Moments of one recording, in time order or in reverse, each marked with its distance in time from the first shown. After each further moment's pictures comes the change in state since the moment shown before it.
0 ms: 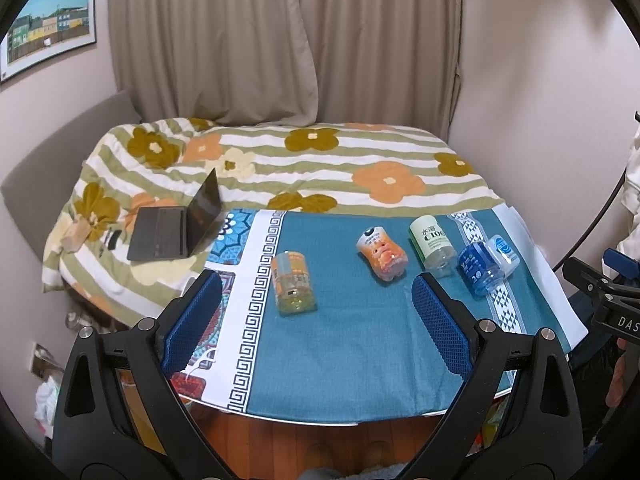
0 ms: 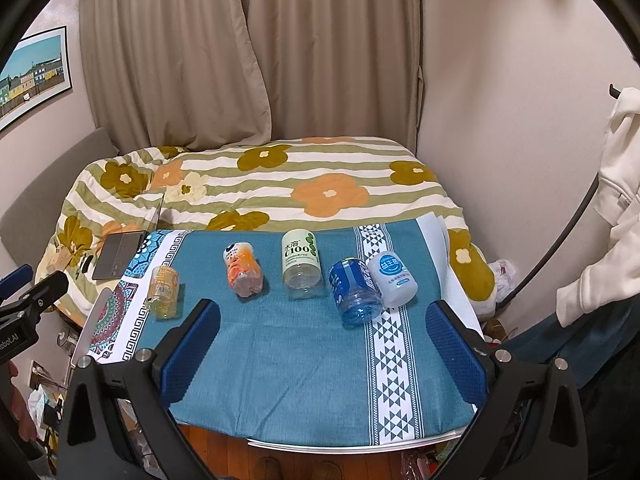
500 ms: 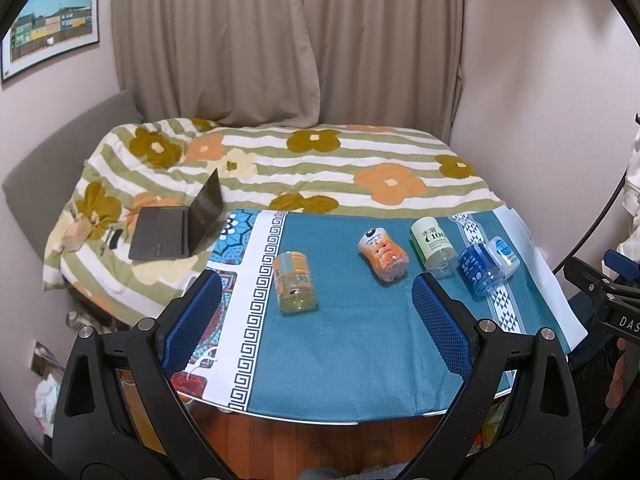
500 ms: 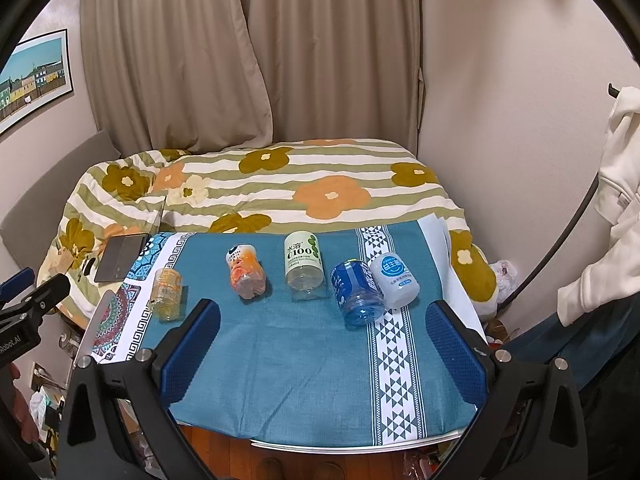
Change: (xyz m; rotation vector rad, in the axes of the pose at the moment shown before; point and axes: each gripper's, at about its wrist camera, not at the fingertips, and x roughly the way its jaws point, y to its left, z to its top) left arm 0.000 0.004 0.000 -0.003 0.000 0.003; right arm -0.001 0.004 0.001 0.003 -0.001 0.004
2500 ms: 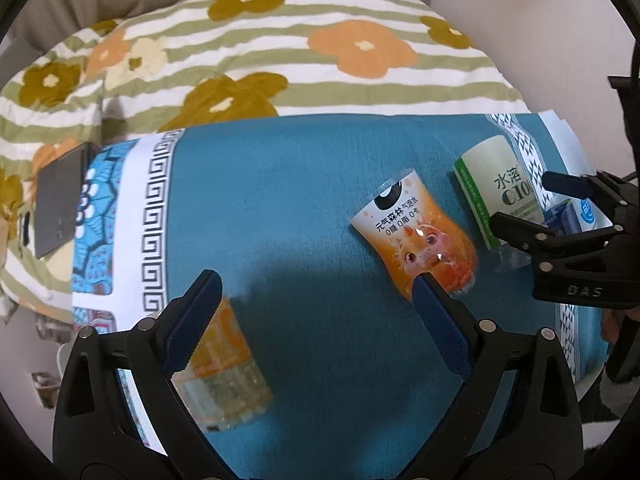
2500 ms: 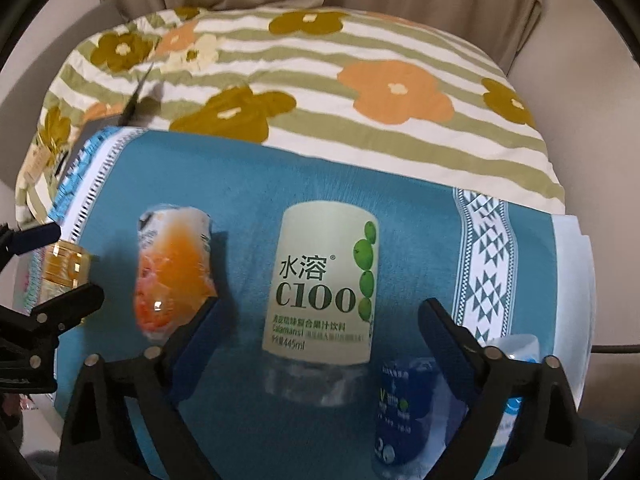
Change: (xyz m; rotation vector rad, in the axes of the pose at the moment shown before) left arm 0.322 -0.036 0.023 0.123 0.549 -0.169; right arm 0.309 0.035 0.048 -0.226 0.503 0.116
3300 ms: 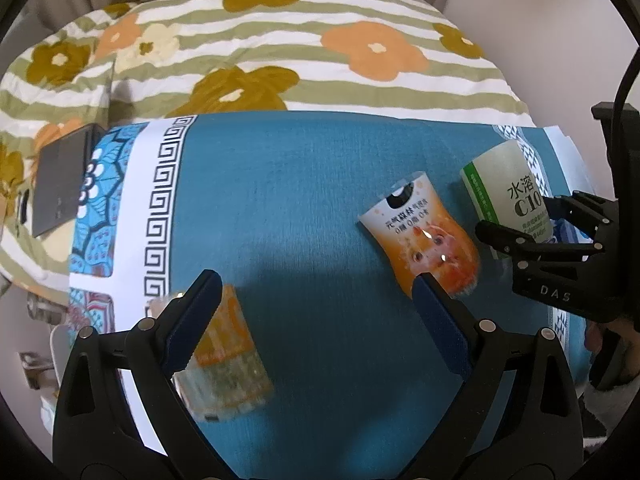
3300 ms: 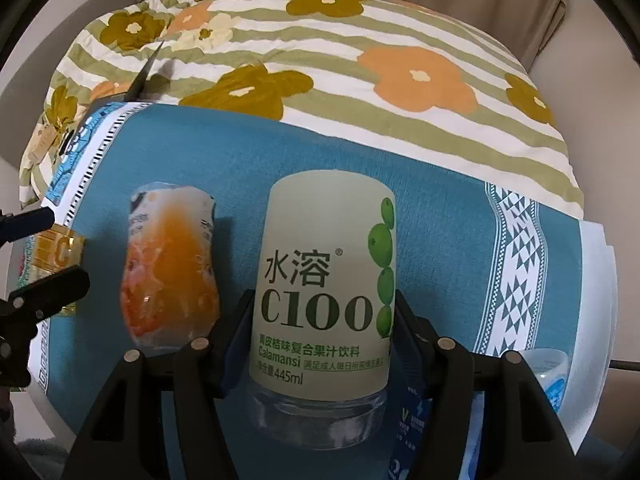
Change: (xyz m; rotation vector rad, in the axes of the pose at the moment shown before) left arm -0.011 0.008 -0.005 -0.073 -0.005 0.001; right arm 0.020 0.011 0.002 -0.041 0.037 0.036
